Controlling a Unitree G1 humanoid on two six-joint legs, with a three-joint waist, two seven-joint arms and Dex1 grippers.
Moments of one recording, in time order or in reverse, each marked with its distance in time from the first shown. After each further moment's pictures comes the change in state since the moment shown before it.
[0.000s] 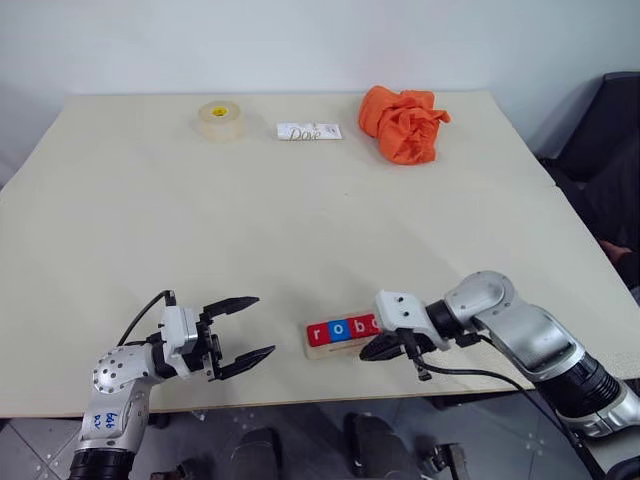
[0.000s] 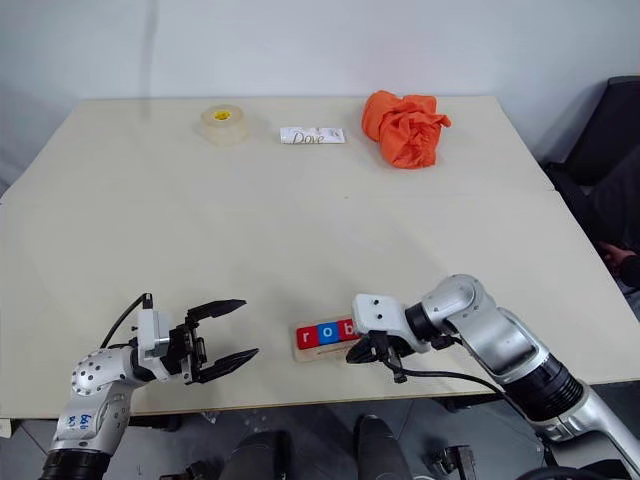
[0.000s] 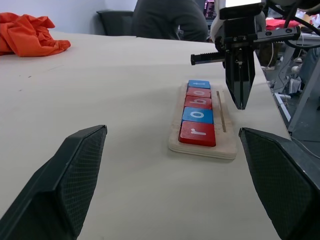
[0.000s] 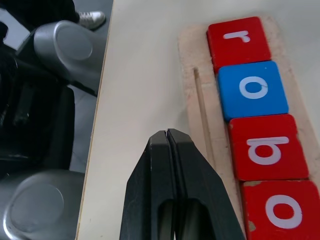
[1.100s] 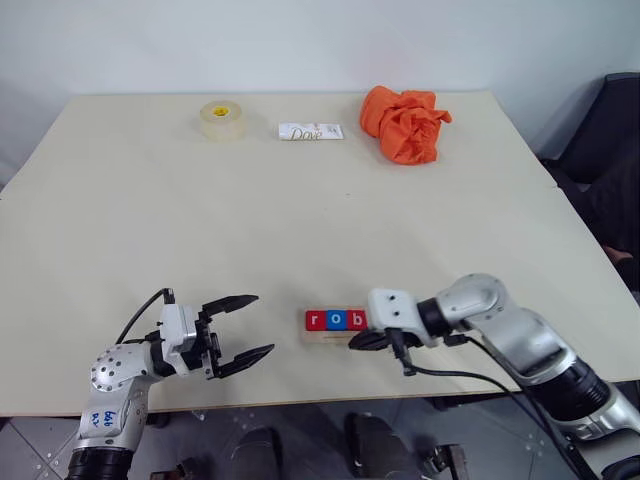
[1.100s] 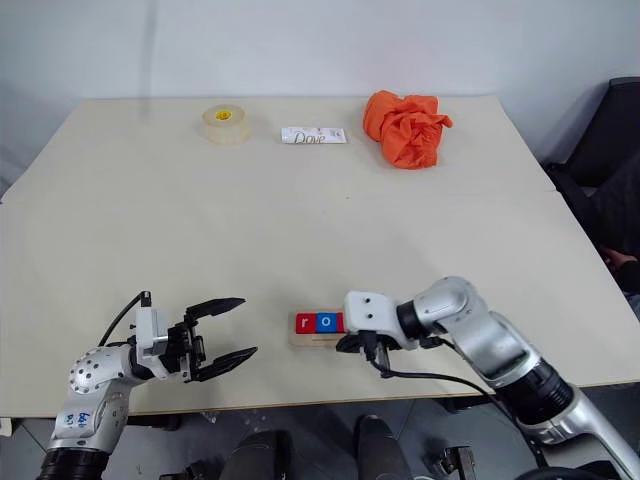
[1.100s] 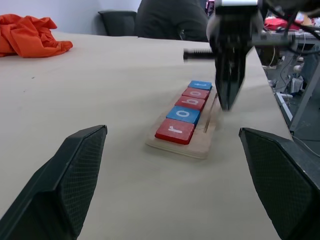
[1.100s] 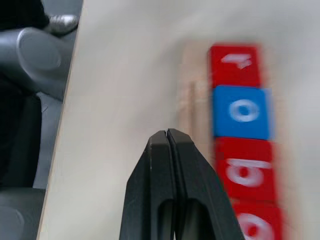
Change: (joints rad) left arm -0.007 0.012 0.008 -0.002 -0.002 0.013 -0.021; right arm 0.010 0.010 -0.083 -0.032 0.057 -0.012 -0.054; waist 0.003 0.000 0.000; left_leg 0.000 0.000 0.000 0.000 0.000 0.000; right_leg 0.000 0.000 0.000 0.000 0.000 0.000
